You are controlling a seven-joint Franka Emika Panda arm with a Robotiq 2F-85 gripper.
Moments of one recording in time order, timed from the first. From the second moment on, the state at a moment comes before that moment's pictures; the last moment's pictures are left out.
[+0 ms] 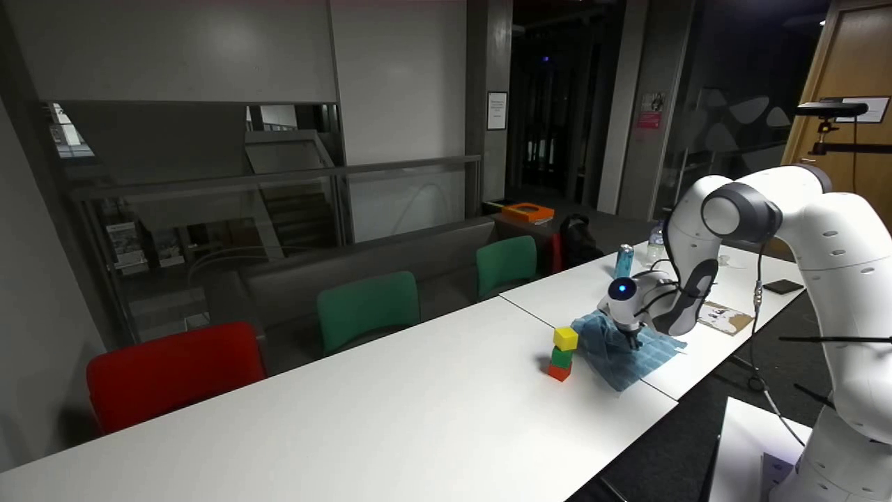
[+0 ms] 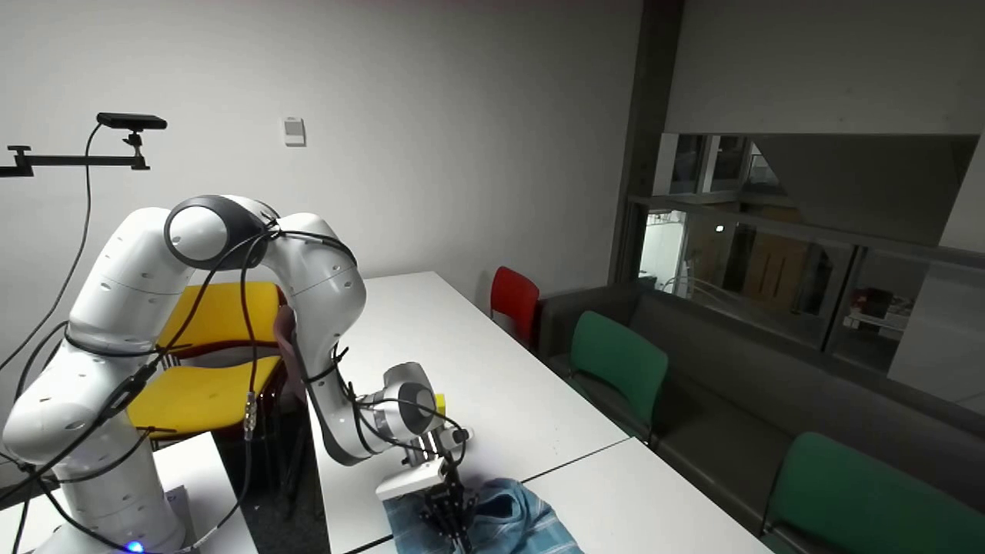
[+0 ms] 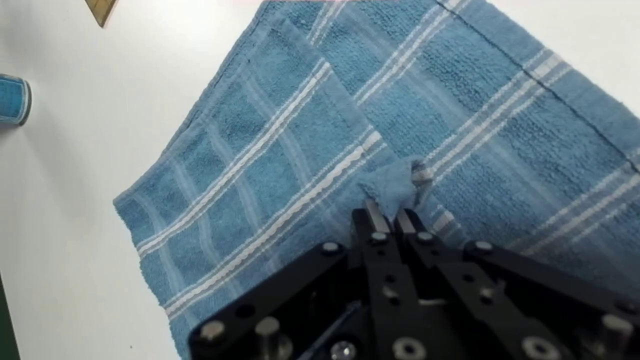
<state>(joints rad) -0.25 0.54 -0.37 -2.20 -1.37 2.77 0.24</state>
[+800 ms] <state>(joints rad) -0.25 0.44 -0.40 -2.21 -1.37 2.76 0.37</state>
